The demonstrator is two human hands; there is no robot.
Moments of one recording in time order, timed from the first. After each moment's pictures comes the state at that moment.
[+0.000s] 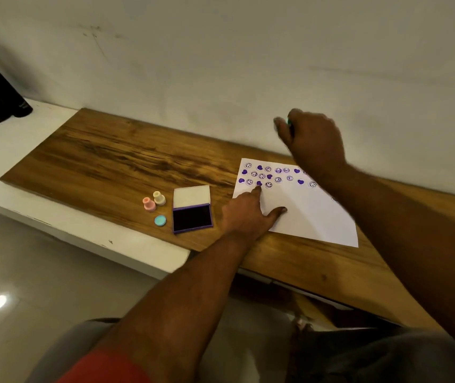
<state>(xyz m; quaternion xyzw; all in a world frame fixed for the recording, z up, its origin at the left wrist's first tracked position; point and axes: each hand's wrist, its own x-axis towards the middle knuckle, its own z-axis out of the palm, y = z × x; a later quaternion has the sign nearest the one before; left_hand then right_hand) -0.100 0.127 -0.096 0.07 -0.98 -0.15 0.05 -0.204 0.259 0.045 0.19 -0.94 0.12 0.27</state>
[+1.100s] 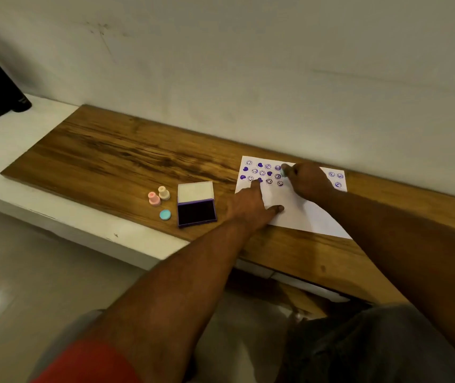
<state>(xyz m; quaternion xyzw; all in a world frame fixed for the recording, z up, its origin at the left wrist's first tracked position) -0.098 0.120 -0.074 0.06 -0.97 -0.23 0.00 -0.186 0.282 -0.036 0.06 -0.97 0.21 -0.06</state>
